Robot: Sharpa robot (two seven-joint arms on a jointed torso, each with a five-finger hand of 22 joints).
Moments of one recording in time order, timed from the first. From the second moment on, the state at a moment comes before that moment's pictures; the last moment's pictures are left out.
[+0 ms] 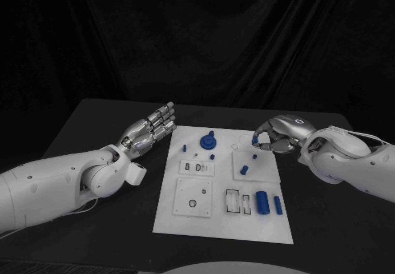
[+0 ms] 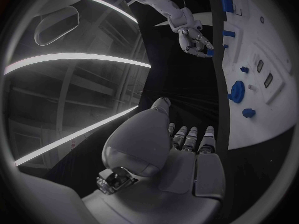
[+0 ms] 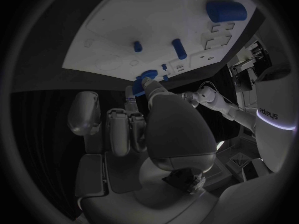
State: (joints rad) left arm 1.21 -0.90 -0.22 1.48 -0.14 0.00 0.62; left_hand 1.54 0.24 -0.11 0.22 0.56 0.08 -0.07 0.02 0.01 0.00 0.07 0.00 0.00 0.00 0.10 0.00 0.00 0.16 0.00 0.22 0.00 0.00; right arm 1.31 -0.94 -0.25 1.52 -1.52 -0.48 -0.01; right_hand 1.31 -0.05 0.17 0.16 0.36 1.04 0.05 0.15 0.31 1.46 -0.03 1.57 1.31 1.47 -0.09 1.49 1.31 0.09 1.39 0.03 1.13 1.31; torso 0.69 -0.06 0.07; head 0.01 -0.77
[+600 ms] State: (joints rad) left arm 1.21 -0.89 -0.22 1.48 -0.14 0.00 0.61; left_hand 1.54 0.24 -0.11 0.22 0.56 0.07 -0.07 0.02 0.01 0.00 0.07 0.00 0.00 0.00 0.10 0.00 0.00 0.16 0.00 0.22 0.00 0.00; right arm 1.27 -0.80 -0.25 1.57 -1.52 -0.45 -0.08; right_hand 1.31 -0.06 0.18 0.15 0.38 1.03 0.06 0.14 0.32 1.46 -0.03 1.57 1.31 1.47 -0.09 1.48 1.31 0.09 1.40 0.02 1.13 1.31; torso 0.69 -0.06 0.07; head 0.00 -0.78
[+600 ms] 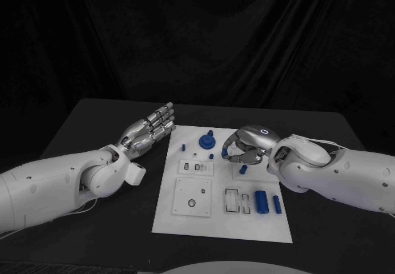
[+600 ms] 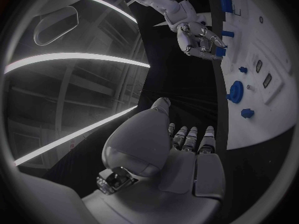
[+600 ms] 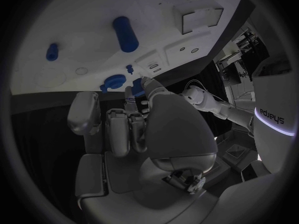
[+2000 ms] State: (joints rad) left arm 1.21 -0.88 -0.22 1.47 -0.14 0.01 0.60; left_hand 1.54 0.24 -0.11 0.22 0.56 0.08 -0.07 0.02 0.01 0.00 0.07 0.00 0.00 0.00 0.10 0.00 0.00 0.16 0.00 0.22 0.00 0.00; right arm 1.22 -0.65 -0.24 1.47 -1.54 -0.37 -0.10; right_hand 1.32 -0.06 0.18 0.13 0.30 0.99 0.08 0.10 0.32 1.46 -0.02 1.57 1.31 1.47 -0.08 1.48 1.31 0.09 1.39 0.03 1.10 1.31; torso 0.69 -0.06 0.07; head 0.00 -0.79
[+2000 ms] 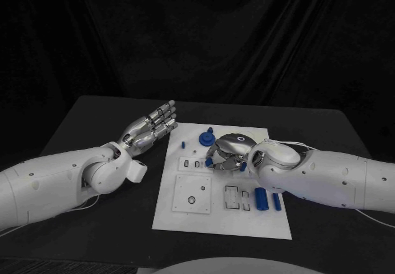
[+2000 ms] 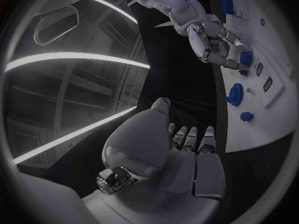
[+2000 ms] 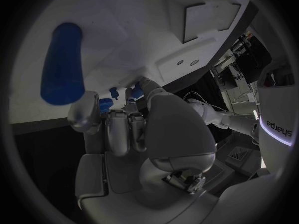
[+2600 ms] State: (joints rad) left arm 1.21 -0.88 -0.22 1.46 -0.14 0.02 0.60; left_hand 1.54 0.24 -0.11 0.22 0.56 0.08 -0.07 0.02 0.01 0.00 0.07 0.00 0.00 0.00 0.10 0.00 0.00 0.16 0.00 0.22 0.00 0.00; right arm 1.21 -0.65 -0.24 1.46 -1.56 -0.36 -0.11; right_hand 1.30 -0.08 0.17 0.11 0.20 0.95 0.08 0.08 0.33 1.46 -0.01 1.57 1.31 1.47 -0.08 1.47 1.31 0.09 1.39 0.03 1.08 1.31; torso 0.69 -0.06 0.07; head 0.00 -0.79
